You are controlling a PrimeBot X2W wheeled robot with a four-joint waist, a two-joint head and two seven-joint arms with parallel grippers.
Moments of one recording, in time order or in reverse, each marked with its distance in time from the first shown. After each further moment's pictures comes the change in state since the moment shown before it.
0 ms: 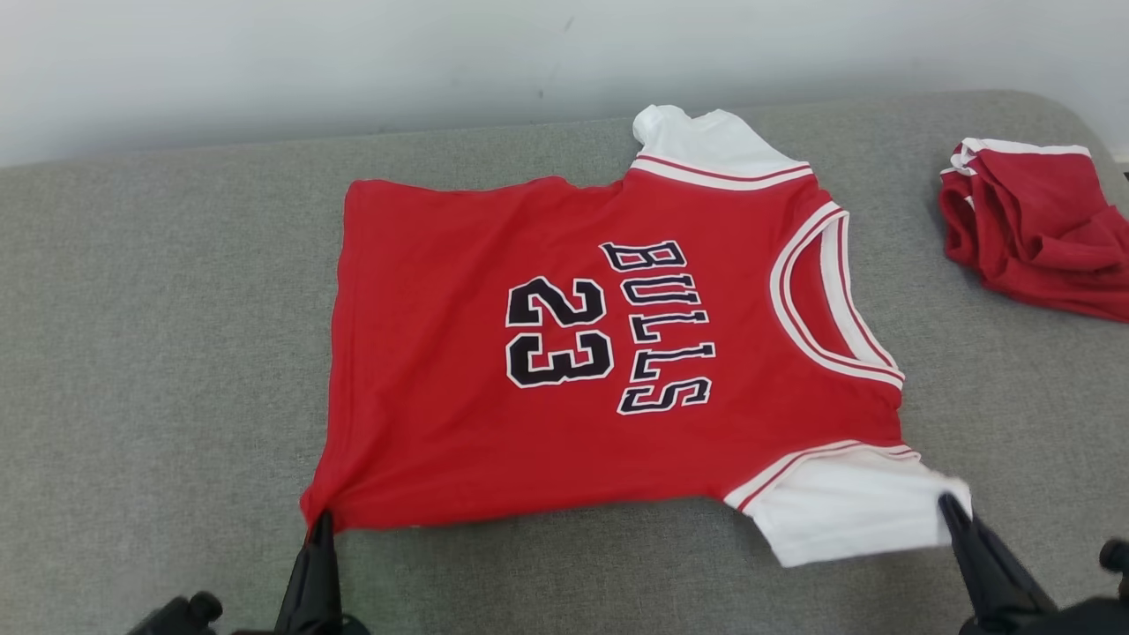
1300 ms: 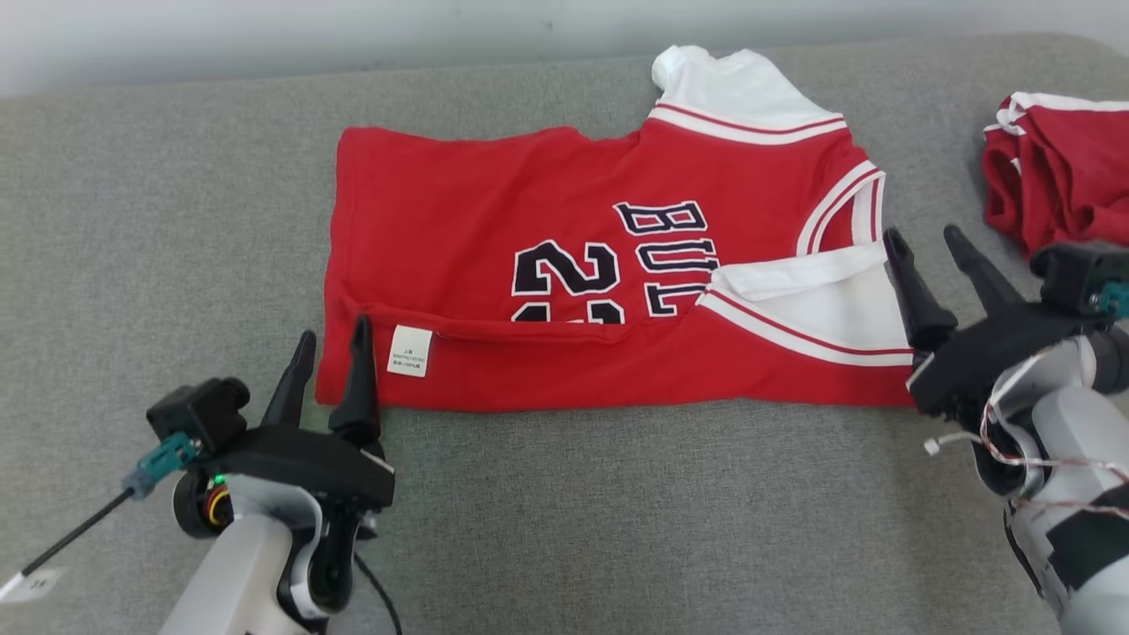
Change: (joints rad) left arm -0.469 0.019 -0.096 0.286 0.149 -0.017 0.041; right arm -0.853 -0.191 0.392 0.781 0.027 0.000 -0.281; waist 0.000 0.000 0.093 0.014
